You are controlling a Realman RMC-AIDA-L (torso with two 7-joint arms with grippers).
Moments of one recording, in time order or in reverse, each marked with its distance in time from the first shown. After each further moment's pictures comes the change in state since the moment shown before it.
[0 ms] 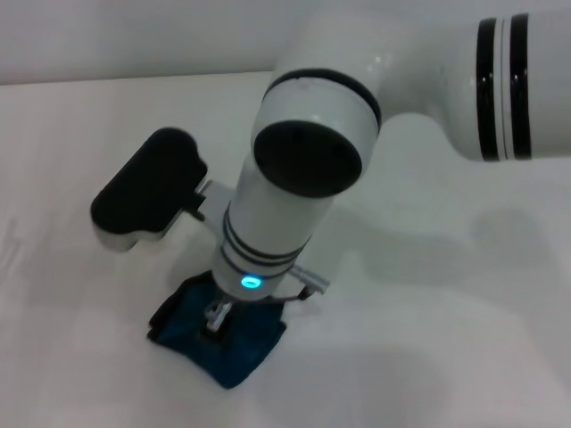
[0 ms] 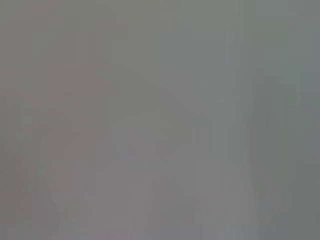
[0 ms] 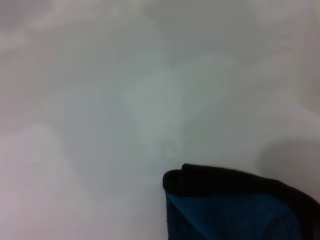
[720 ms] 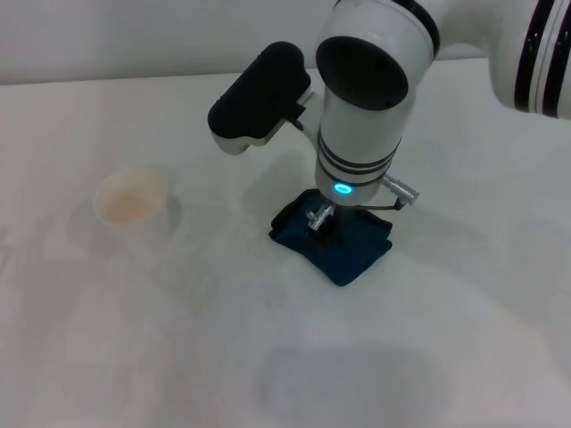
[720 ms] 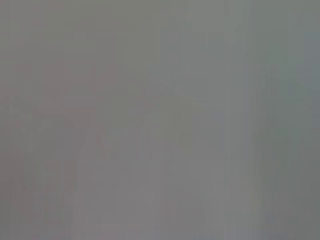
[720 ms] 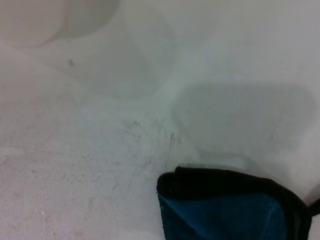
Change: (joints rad) left arm 0.025 0.000 -0.005 -0.002 -0.005 0.025 0.000; right arm -0.122 0.000 0.349 0.107 -0.452 0.275 -0.032
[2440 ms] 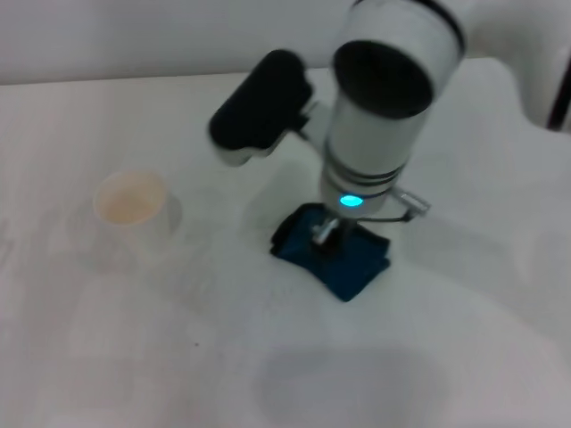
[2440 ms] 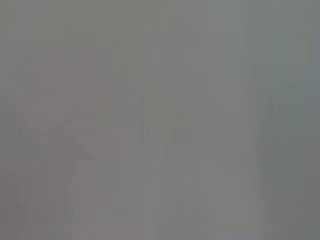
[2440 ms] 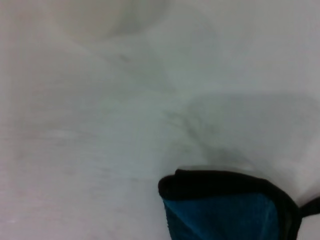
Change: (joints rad) left arm -0.018 0.001 -0.002 0.001 -0.014 -0.001 0.000; right arm -0.122 -0.004 0.093 -0.200 -0.106 0.122 -0.021
